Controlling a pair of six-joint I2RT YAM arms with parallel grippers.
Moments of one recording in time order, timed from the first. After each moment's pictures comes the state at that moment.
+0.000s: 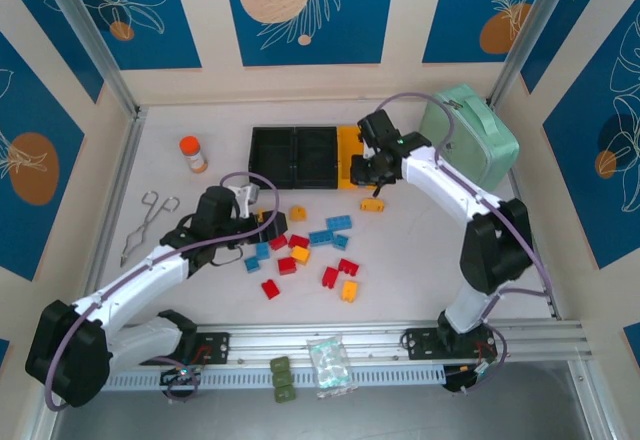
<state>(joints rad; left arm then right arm) -0.51 1.07 0.60 -0.19 0.38 -0.67 0.45 1.72 1.45 -0.83 -0.04 0.41</state>
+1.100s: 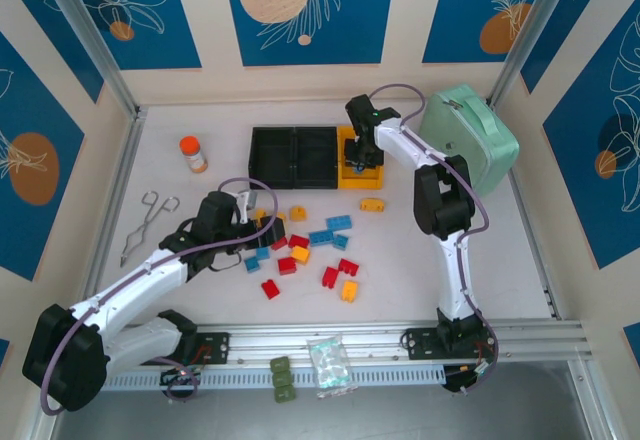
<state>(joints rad) -0.53 1.04 0.58 -0.24 0.31 -0.68 0.38 2.24 1.93 -0.96 0.01 0.44</state>
